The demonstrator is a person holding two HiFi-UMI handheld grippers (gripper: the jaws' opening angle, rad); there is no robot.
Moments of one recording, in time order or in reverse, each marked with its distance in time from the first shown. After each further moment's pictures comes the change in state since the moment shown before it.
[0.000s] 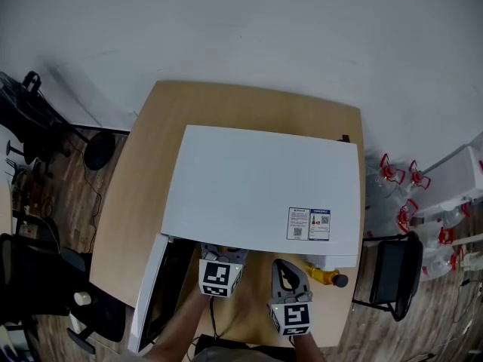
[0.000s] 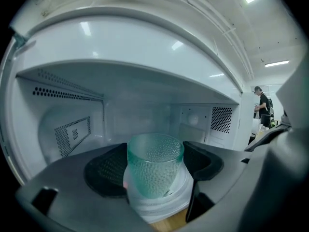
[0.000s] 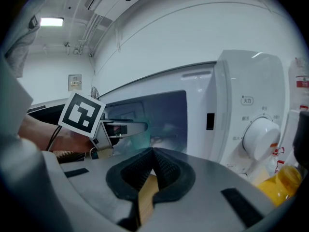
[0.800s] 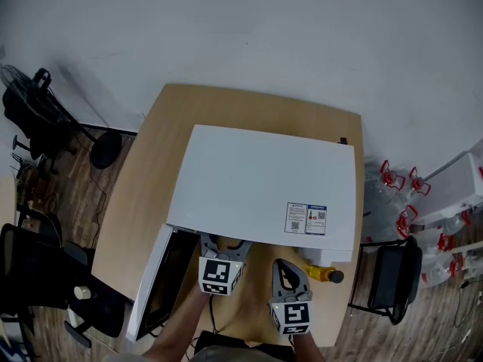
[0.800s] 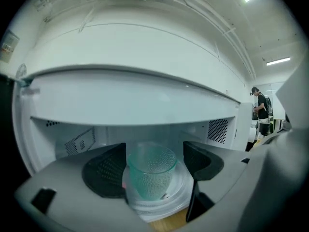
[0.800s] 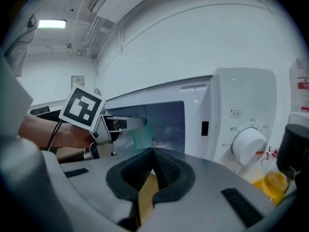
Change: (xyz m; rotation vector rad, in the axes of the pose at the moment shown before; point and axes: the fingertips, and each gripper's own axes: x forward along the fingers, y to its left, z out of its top) left arm -0.018 -0.004 0.025 0.003 -0.032 0.040; right arm -0.017 0.002 0.008 -0.013 -0.019 0.021
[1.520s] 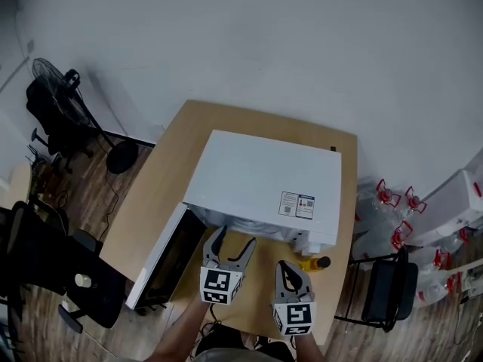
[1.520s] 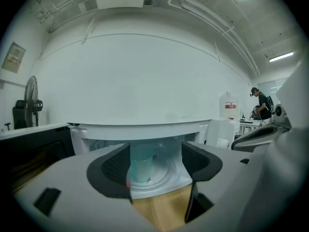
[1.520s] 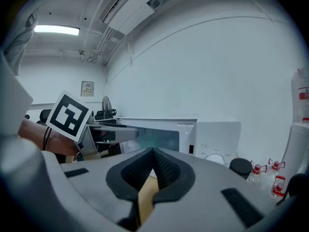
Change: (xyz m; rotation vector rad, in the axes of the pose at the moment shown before) left arm -0.088 -0.047 0.025 0.005 -0.017 0.077; right arm -0.077 0.008 0.035 -0.067 -0.111 0.051
